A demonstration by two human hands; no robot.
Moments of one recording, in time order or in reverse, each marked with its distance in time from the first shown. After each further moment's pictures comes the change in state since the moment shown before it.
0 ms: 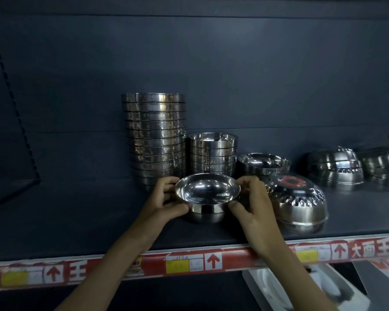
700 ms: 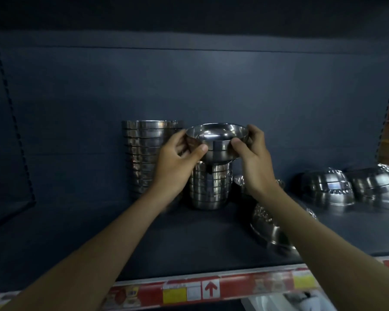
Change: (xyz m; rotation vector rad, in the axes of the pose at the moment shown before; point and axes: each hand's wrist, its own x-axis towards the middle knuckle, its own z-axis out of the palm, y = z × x) left_hand 0.085 0.101 0.032 0.035 0.250 0.356; right_hand 0.118 -0.061 -0.027 0.239 0.207 0.007
